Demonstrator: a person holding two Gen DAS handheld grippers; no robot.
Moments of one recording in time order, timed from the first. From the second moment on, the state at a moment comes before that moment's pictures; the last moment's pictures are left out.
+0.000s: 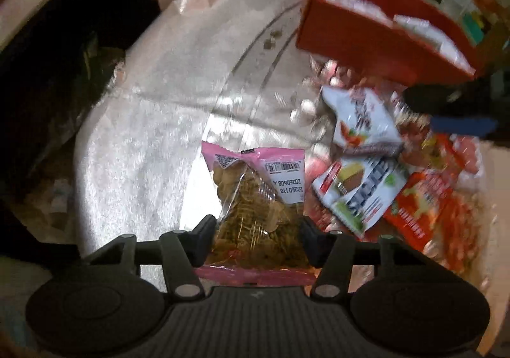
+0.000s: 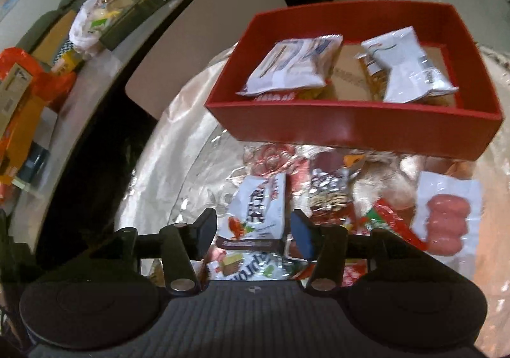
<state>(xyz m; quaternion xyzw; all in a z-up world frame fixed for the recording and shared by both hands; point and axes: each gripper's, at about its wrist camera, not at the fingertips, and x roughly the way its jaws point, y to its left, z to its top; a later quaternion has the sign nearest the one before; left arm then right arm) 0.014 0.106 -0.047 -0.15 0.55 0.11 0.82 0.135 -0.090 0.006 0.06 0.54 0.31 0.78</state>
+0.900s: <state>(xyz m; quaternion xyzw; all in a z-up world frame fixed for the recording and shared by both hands) 0.015 0.133 -0.041 -0.21 0.53 0.08 0.82 0.139 -0.027 -0.020 -0.11 0.55 0.28 0.78</state>
